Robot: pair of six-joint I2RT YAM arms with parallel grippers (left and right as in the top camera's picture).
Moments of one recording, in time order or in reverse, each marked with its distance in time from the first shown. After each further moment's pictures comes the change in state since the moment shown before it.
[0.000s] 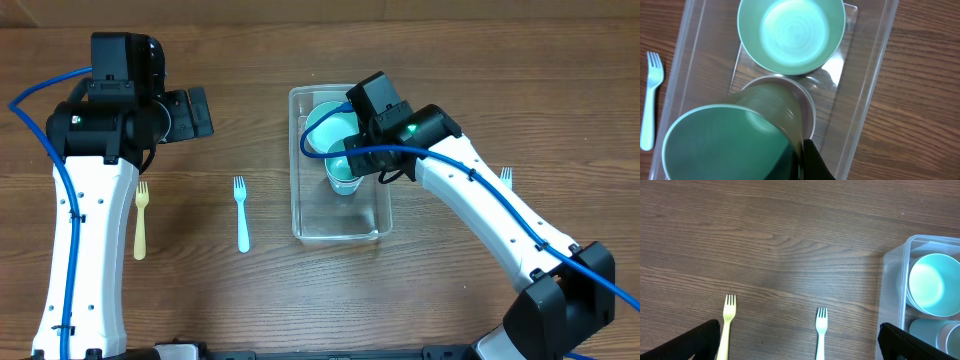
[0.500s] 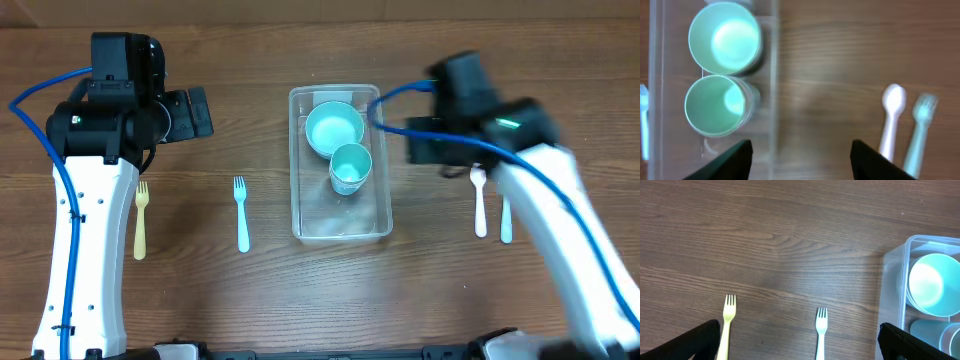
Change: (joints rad) left arm 0.000 0.000 0.000 0.000 0.000 0.000; right arm -0.227 -0.232 0.082 -0.262 0.019 0.037
